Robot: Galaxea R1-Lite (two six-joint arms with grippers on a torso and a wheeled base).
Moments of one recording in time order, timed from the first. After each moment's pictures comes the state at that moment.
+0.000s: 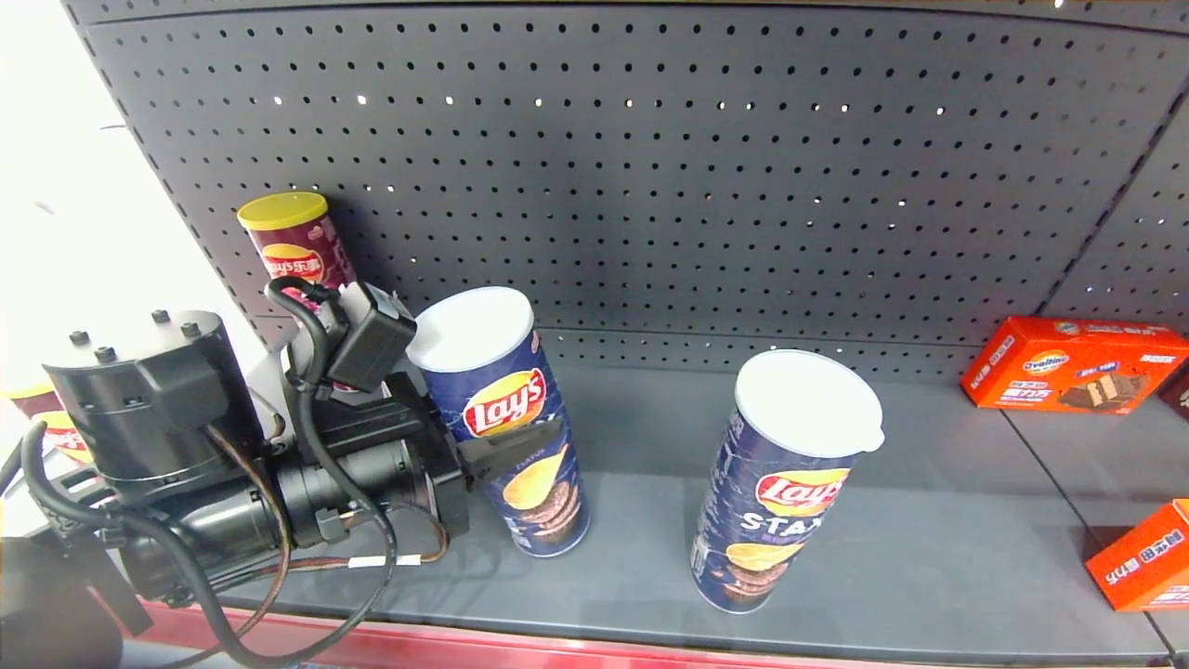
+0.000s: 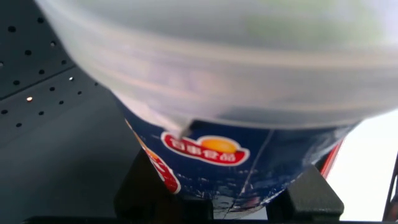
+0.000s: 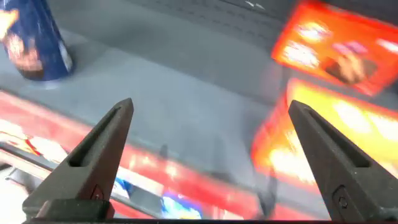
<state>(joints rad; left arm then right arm) -0.47 1.56 -0.56 -0.92 -0.46 0.05 0.25 0.37 -0.15 -0.20 -0.05 -0.19</state>
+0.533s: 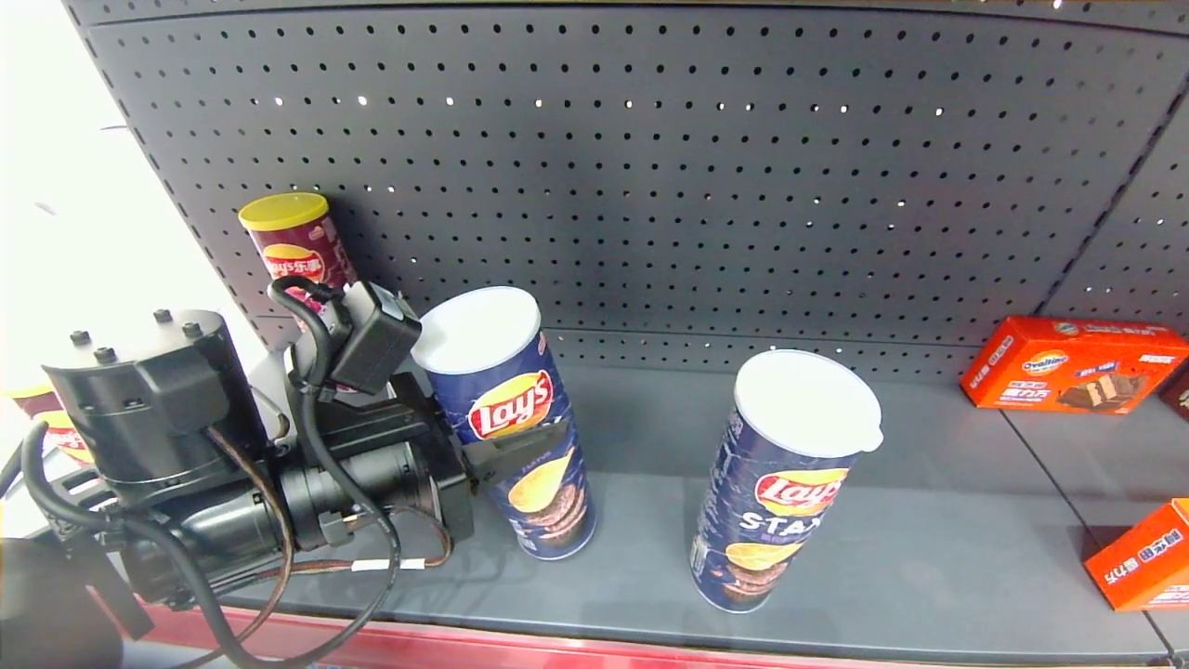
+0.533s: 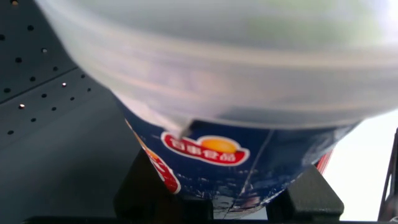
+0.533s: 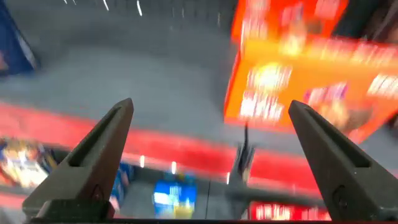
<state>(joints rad) -0.49 1.55 -0.56 -0.92 -0.46 0.05 0.22 0.10 -0.02 -0.10 -0.16 -0.11</state>
